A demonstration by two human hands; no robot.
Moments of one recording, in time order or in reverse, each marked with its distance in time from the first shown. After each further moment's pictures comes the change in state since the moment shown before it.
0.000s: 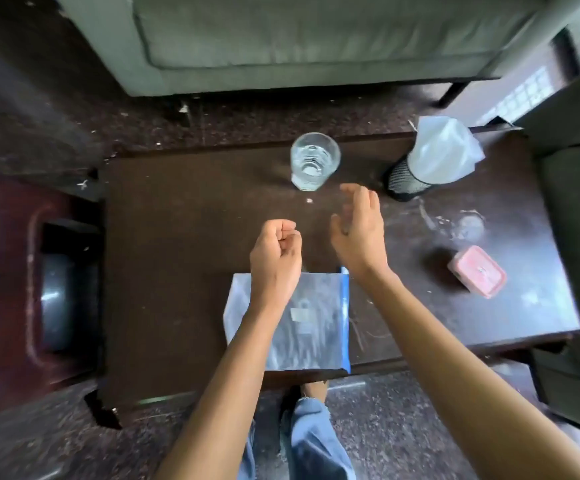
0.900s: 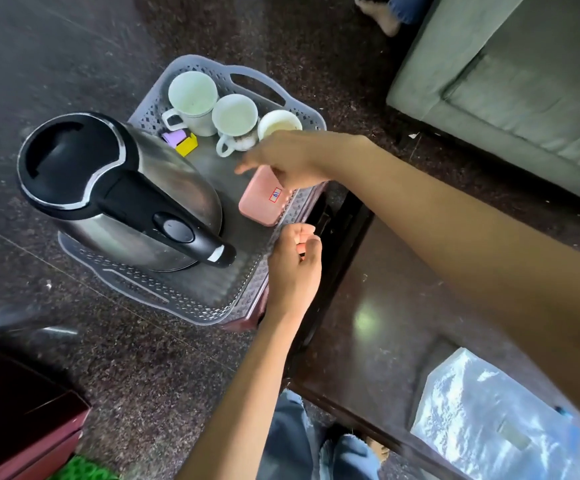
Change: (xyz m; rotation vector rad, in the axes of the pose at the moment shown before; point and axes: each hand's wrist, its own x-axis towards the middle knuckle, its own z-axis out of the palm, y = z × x) left_hand 0.037 -0.114 -0.343 -0.228 0.486 -0.181; right_hand -0.003 -0.425 0.356 -0.628 -1.249 -1.217
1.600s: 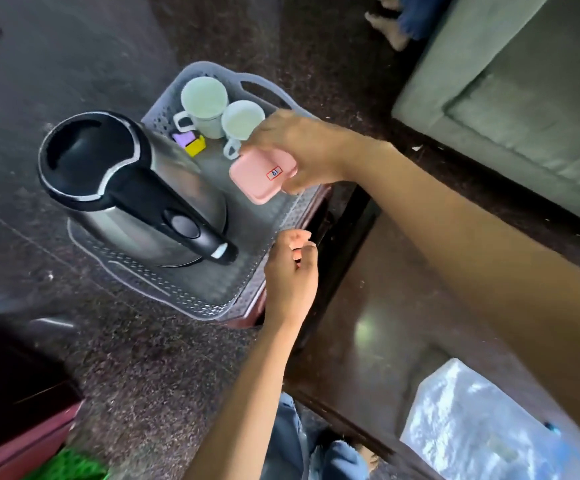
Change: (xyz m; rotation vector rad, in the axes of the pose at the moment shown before) left_hand -0.010 0.001 0.002 -0.051 0.107 0.014; right_hand -0.019 0.005 -0.014 -0.075 0.244 -0.173
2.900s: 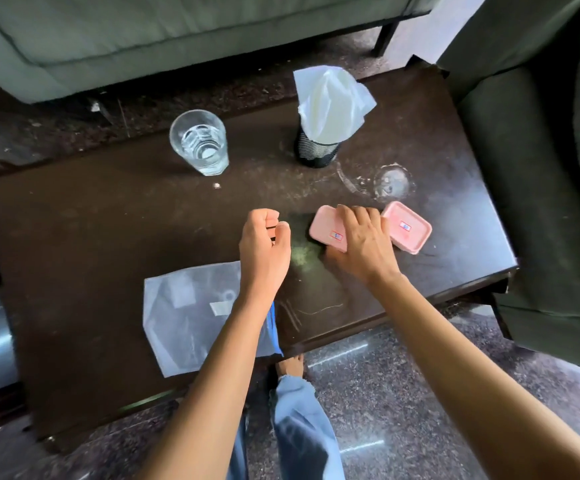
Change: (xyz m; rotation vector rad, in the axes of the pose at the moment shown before) left_hand -0.320 -0.034 0.356 0.460 -0.708 0.299; right_hand -0.670 -0.106 0.269 0.140 0.400 1.602
